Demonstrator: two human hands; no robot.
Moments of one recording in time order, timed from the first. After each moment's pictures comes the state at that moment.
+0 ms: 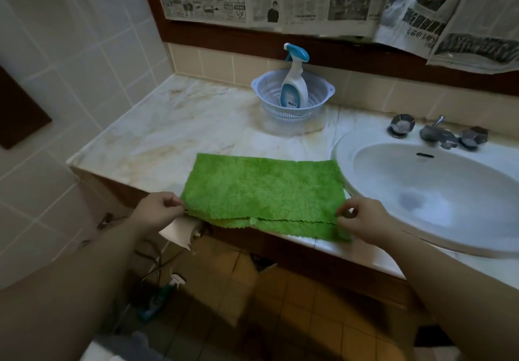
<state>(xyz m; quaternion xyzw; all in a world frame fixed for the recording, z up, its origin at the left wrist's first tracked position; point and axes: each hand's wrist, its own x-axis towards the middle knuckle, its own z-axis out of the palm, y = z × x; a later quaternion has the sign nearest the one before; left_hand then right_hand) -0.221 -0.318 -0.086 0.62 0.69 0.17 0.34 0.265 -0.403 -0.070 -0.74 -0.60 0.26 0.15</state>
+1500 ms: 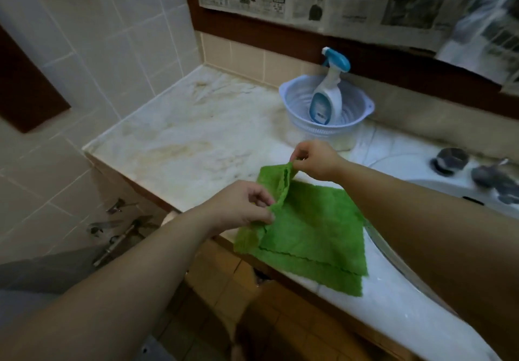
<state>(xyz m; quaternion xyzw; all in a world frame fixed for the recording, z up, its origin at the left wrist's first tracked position) -0.054 -0.300 0.002 0.60 0.54 0.19 0.56 0.174 -0.179 -0.016 -0.58 -0.74 0.30 0.15</state>
